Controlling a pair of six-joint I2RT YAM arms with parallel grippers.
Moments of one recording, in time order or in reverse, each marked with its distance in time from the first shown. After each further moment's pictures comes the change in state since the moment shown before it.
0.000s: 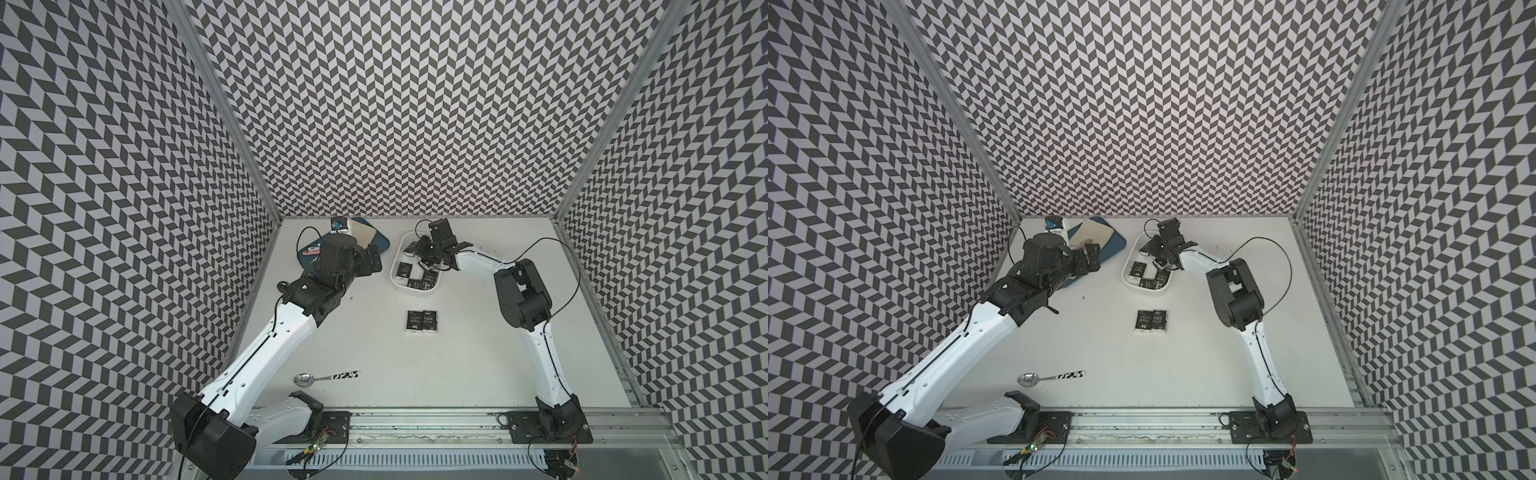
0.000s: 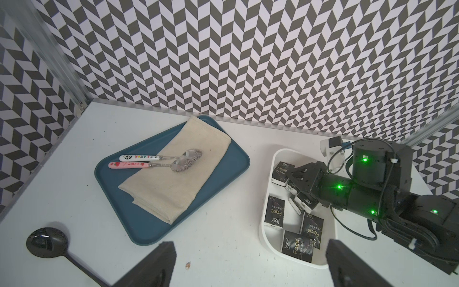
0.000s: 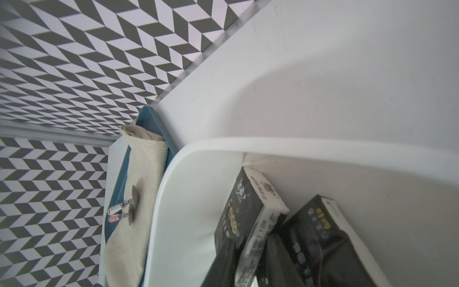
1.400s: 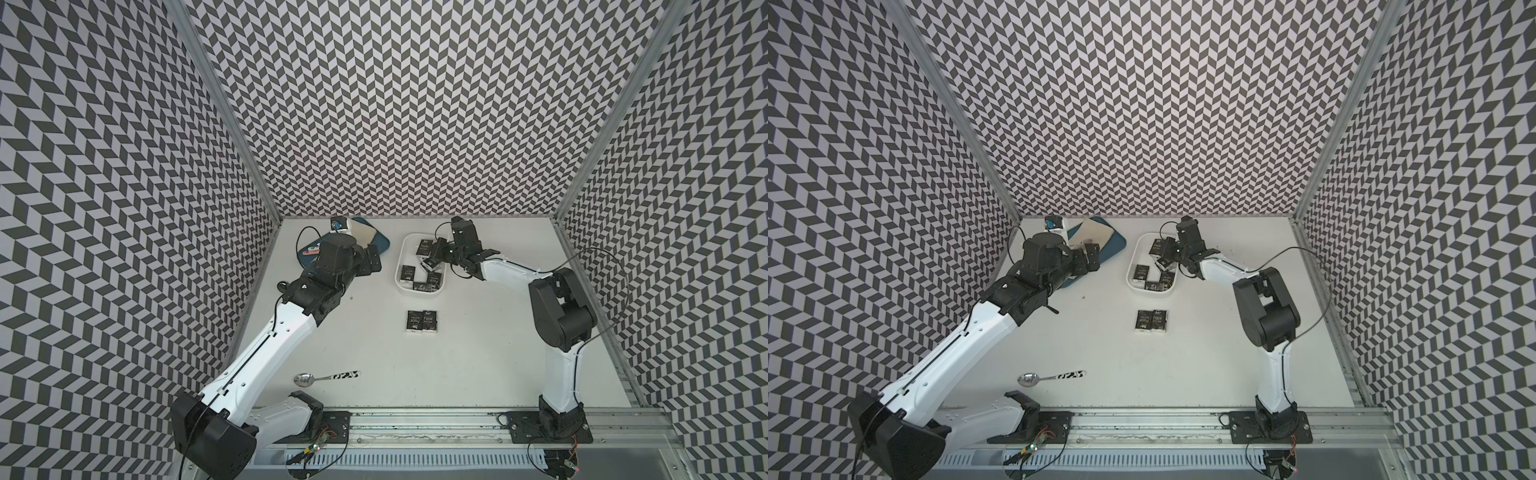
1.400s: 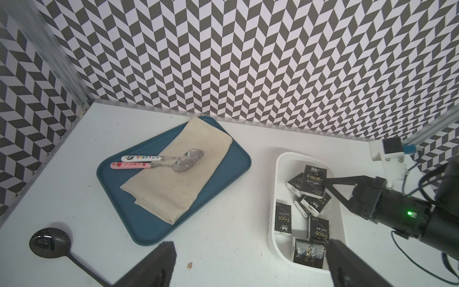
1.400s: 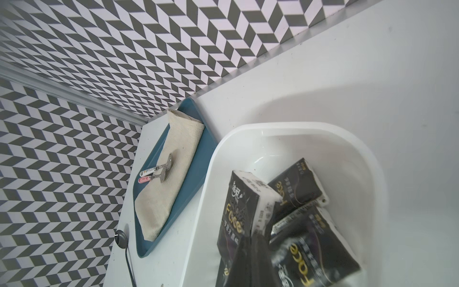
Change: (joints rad) left arm 0.005 0.001 0.000 0.000 0.001 0.002; right arm -0.056 -0.410 -0.447 0.143 -0.071 -0.175
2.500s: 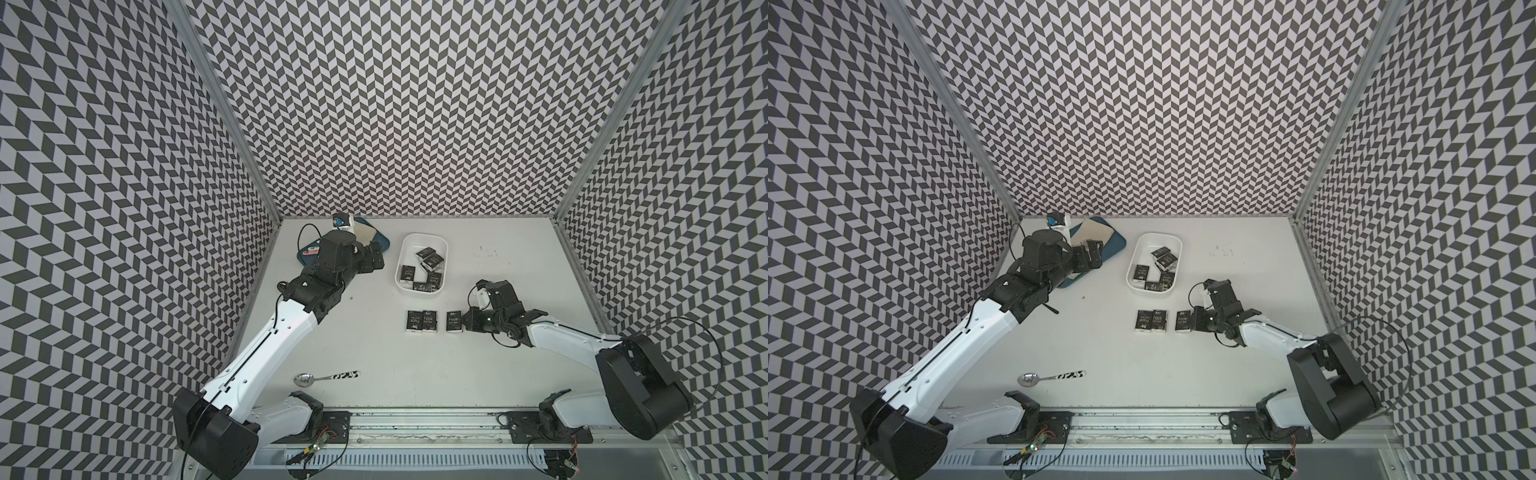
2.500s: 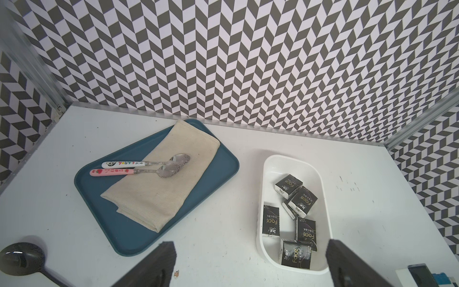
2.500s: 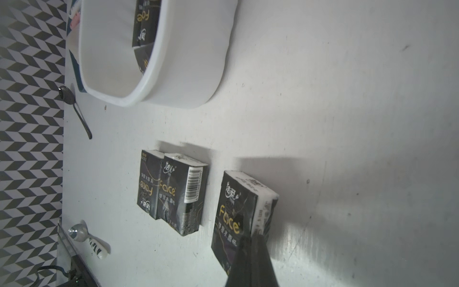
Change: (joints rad) left arm 0.006 0.018 0.018 0.027 0.060 -0.003; right arm 0.014 -0.573 -0.795 -0.105 -0.140 -0.132
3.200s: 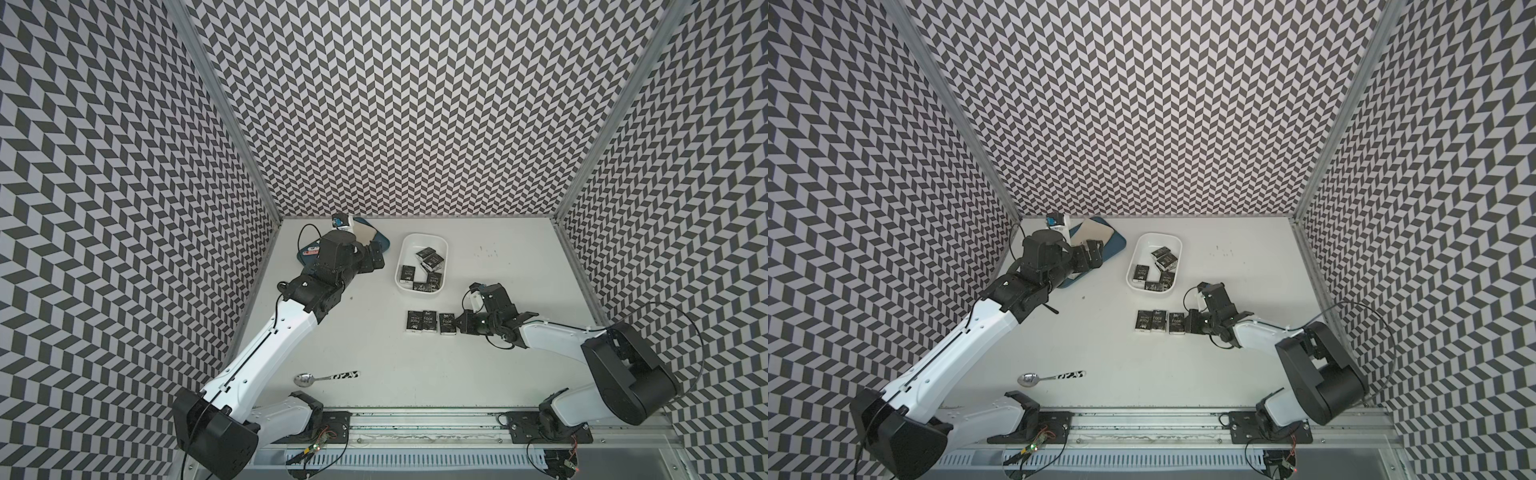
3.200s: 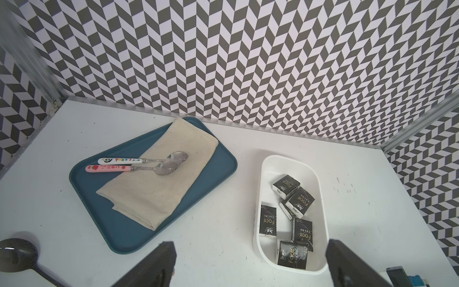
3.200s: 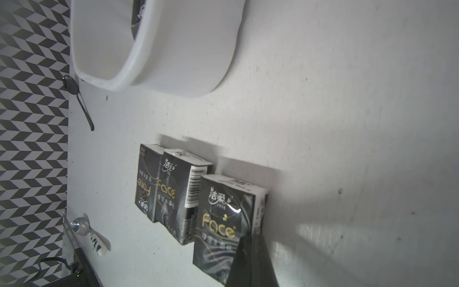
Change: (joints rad) left arm 0.000 0.000 0.000 0.000 0.004 -0.024; right arm 0.043 0.090 -0.010 0.117 -0.018 0.029
